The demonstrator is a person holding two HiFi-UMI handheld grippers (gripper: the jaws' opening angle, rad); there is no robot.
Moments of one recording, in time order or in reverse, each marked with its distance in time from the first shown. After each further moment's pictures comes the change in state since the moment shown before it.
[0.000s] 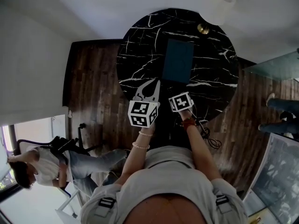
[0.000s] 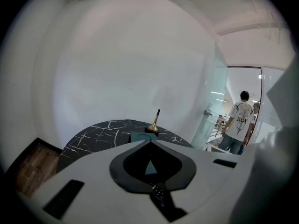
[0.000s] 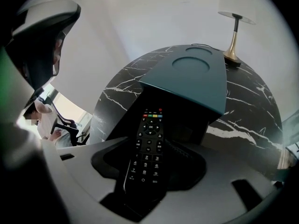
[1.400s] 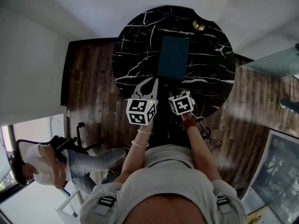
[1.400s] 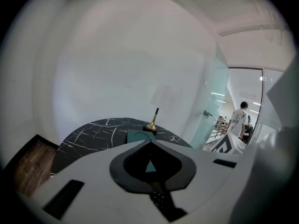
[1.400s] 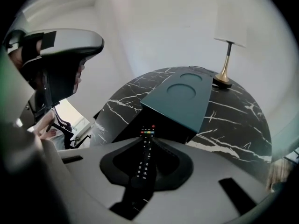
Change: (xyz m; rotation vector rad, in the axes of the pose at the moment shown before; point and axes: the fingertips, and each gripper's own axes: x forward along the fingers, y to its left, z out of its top) left arm 0.004 -0.014 -0.009 -0.018 0.006 0.000; right arm -0.039 -0.004 0.019 -0.079 -0.192 -0.021
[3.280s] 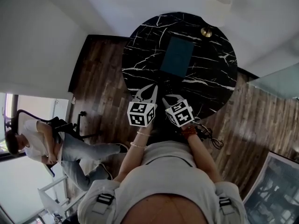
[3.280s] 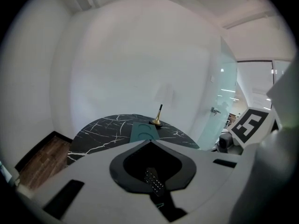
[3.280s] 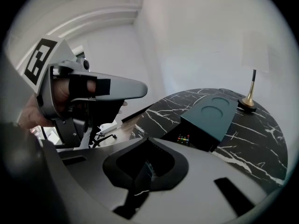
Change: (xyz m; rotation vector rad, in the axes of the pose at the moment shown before) left arm -0.057 -0.044 -0.041 -0.019 0.010 0.162; right arm -0.081 0.074 -0.017 -0.251 -0.202 0.296
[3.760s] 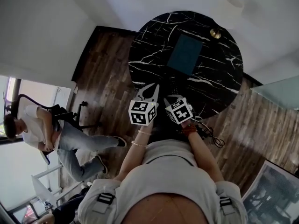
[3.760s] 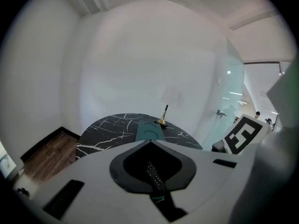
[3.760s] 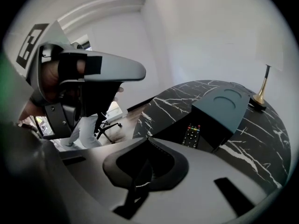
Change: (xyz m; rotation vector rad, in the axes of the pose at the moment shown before) left arm -0.023 0.008 -0.015 -0.053 -0.016 0.075; right arm 0.017 0.020 -0.031 -0.062 0.126 0.064
